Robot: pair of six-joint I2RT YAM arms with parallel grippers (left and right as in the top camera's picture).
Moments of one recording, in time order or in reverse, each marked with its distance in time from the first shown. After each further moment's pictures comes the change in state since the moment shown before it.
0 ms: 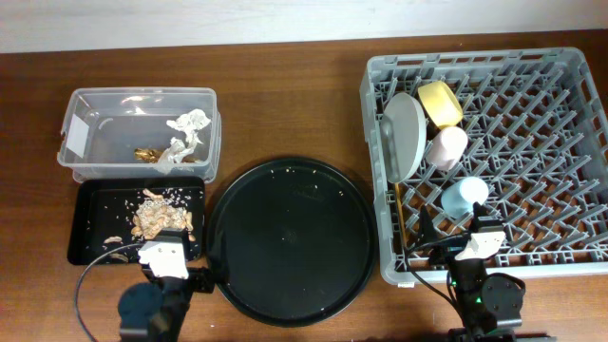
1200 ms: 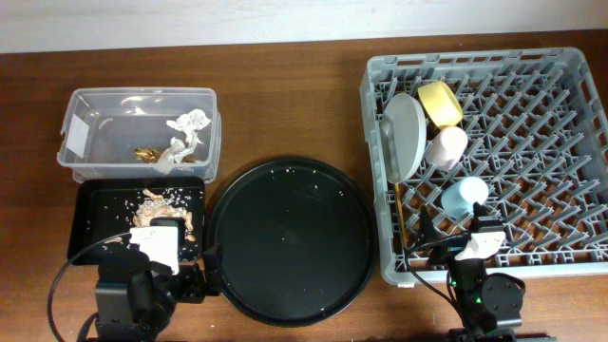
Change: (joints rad) left arm 0.000 0.359 0.467 -0.510 0.034 -0.001; right arm 0.001 0.000 0.000 0.000 0.001 0.001
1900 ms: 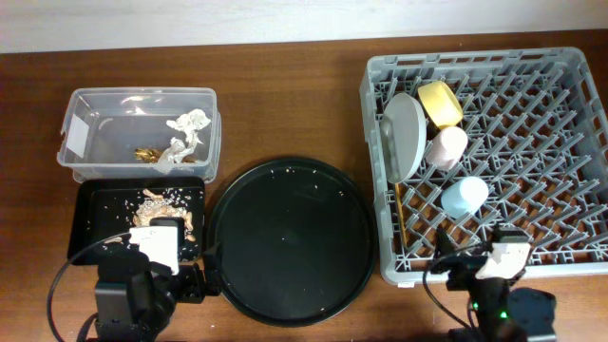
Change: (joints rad) left arm 0.000 0.000 0.002 -0.001 0.000 0.000; right arm 0.002 0.002 0.340 -0.510 0.045 0.007
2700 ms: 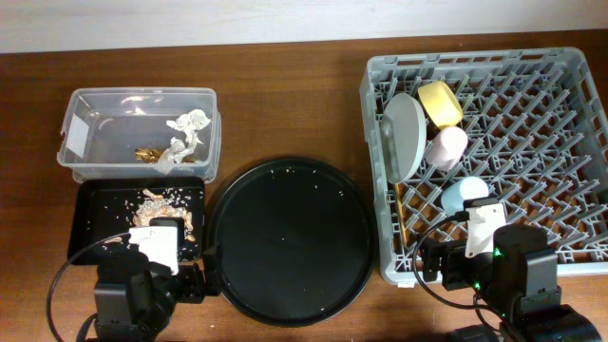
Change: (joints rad) left arm 0.000 0.000 0.005 -0.002 0.000 0.000; right arm 0.140 0.552 0.475 -0.448 -0.068 0.008
